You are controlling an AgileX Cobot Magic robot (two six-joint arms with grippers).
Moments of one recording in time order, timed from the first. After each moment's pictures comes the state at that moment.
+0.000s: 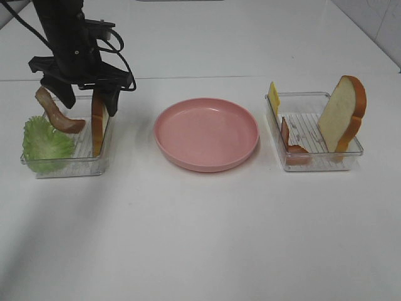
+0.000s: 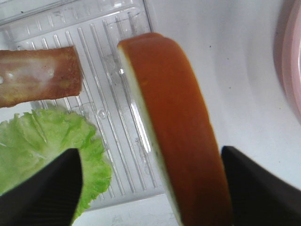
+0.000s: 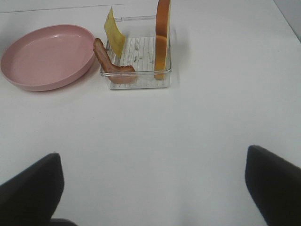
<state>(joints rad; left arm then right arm) -0.31 2.24 -1.91 0.05 1.15 -0.12 0.01 0.00 -0.45 0.08 1.11 -0.01</state>
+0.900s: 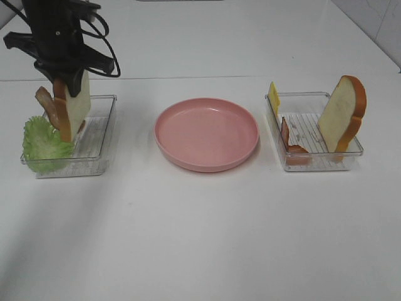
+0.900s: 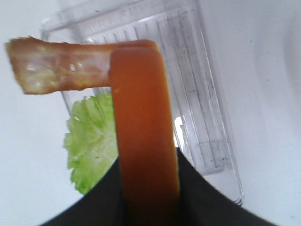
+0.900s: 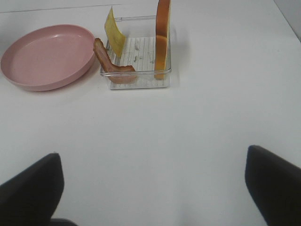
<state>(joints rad) -0.31 2.16 -1.91 0.18 1.21 -0.15 0.01 0.00 -0.45 0.08 1.11 -0.01</state>
